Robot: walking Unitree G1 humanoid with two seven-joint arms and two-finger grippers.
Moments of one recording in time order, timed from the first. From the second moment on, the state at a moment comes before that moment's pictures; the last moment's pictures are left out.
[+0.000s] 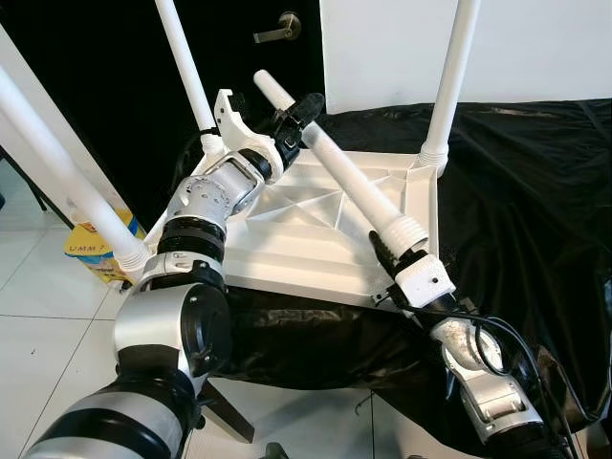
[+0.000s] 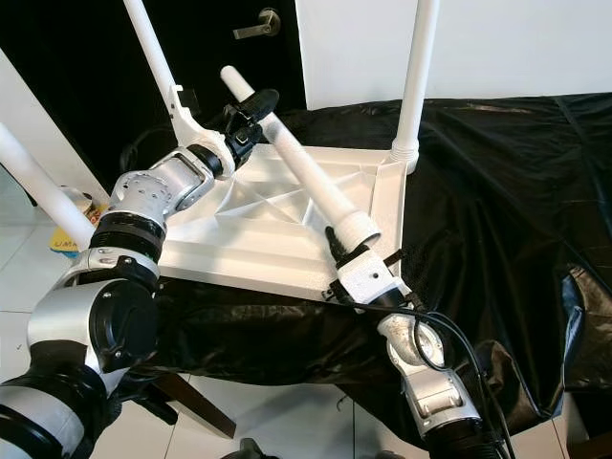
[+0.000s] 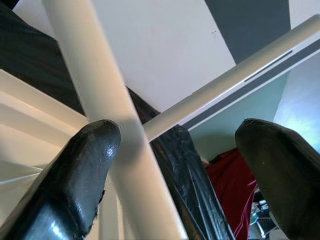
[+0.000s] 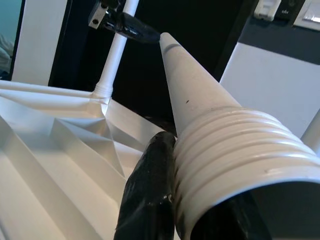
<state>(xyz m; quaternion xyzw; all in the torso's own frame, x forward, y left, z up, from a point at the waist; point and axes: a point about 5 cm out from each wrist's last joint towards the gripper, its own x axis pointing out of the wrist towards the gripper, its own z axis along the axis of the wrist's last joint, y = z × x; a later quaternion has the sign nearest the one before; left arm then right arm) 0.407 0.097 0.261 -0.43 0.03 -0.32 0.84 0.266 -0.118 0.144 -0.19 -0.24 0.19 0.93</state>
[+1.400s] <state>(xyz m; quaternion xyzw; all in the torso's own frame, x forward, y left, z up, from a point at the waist) 0.417 0.103 0.270 -0.46 0.03 -0.29 0.84 0.260 -0.097 0.154 -0.18 -0.31 0.23 0.91</state>
